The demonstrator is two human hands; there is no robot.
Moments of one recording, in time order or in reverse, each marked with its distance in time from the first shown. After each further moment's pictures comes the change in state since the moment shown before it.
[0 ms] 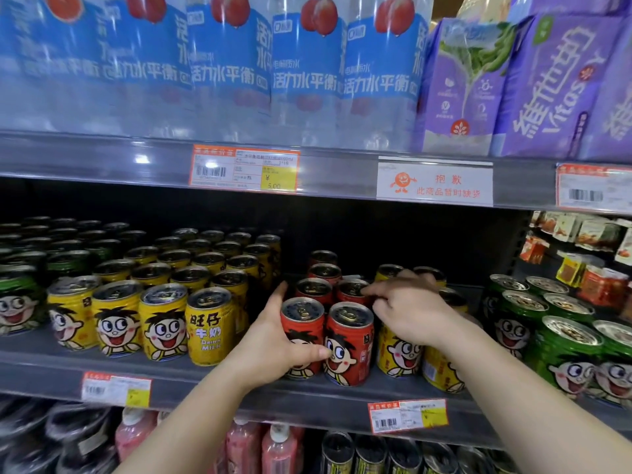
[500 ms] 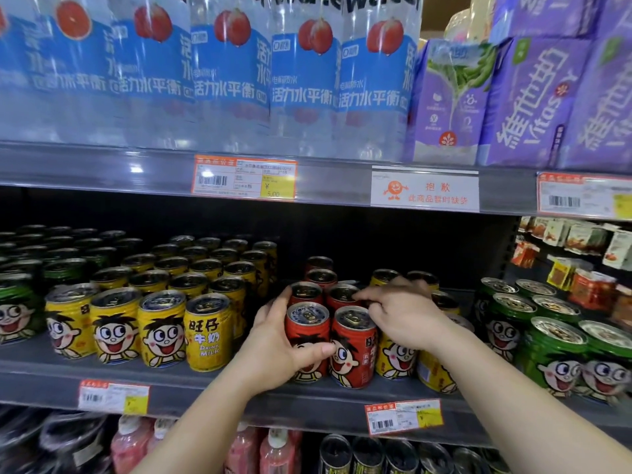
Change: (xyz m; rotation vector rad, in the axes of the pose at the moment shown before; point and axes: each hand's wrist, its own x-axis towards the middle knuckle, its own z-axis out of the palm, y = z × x) left_hand -0.004 0.005 0.004 0.148 0.048 0.043; right_hand -0.007 -0.002 0.002 0.083 0.018 0.000
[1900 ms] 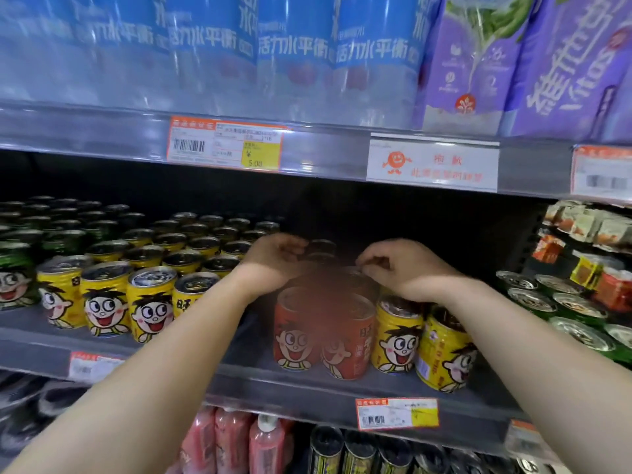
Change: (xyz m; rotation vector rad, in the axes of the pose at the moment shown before) left_hand 0.083 0.029 -0.021 -0.081 0.128 0.033; right_hand 0.046 0.030 -0.016 0.205 0.062 -0.183
